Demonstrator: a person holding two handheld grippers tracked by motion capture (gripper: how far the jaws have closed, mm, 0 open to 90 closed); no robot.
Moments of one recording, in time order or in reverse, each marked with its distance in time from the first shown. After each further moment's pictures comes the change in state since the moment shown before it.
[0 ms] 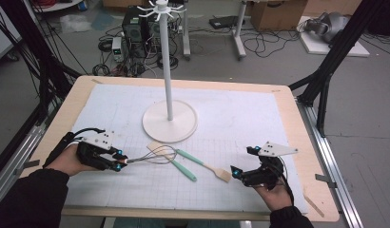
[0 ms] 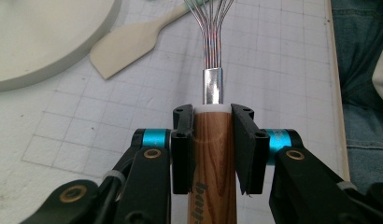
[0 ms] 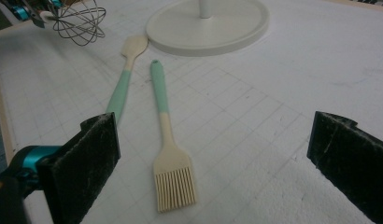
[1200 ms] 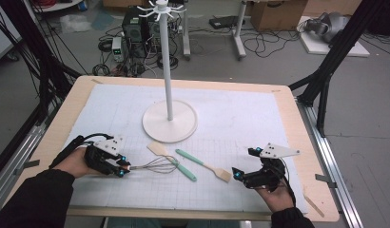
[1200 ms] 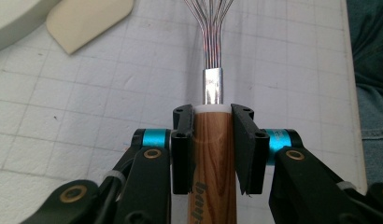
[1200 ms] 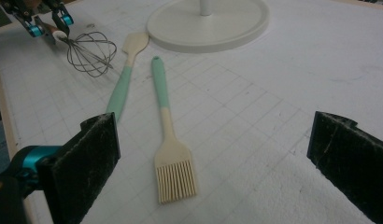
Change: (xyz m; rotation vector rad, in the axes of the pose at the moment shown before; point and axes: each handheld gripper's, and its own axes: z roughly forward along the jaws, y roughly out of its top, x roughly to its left) left arm 0.002 -0.008 0.024 0.093 -0.059 0.009; right arm 0.001 -0.003 -0.005 0.005 0.000 -0.002
